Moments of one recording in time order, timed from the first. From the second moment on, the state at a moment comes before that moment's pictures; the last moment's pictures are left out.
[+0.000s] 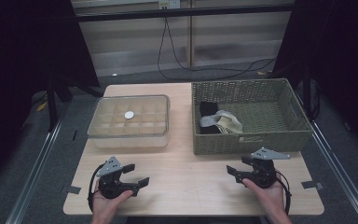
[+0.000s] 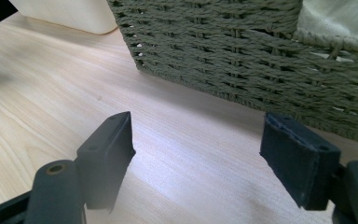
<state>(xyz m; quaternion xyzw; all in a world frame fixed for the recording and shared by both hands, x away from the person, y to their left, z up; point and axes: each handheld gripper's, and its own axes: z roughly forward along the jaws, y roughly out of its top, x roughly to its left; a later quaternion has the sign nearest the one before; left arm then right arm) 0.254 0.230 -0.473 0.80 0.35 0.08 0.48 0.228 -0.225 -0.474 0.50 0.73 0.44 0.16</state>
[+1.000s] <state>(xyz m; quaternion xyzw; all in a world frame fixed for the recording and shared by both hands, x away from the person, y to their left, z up) 0.261 0.268 -0.452 0.77 0.37 0.06 0.51 0.235 -0.191 -0.454 0.46 0.74 0.47 0.12</state>
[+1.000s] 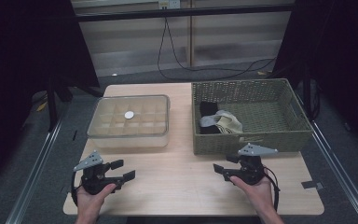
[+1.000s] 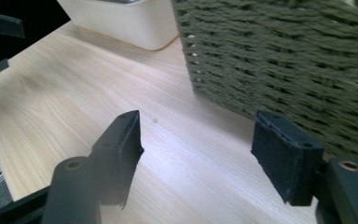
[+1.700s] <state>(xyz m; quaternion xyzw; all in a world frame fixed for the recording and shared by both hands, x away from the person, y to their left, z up) 0.271 0.291 -0.441 0.77 0.38 0.07 0.50 0.258 -0.150 -0.429 0.41 0.76 0.48 0.10</state>
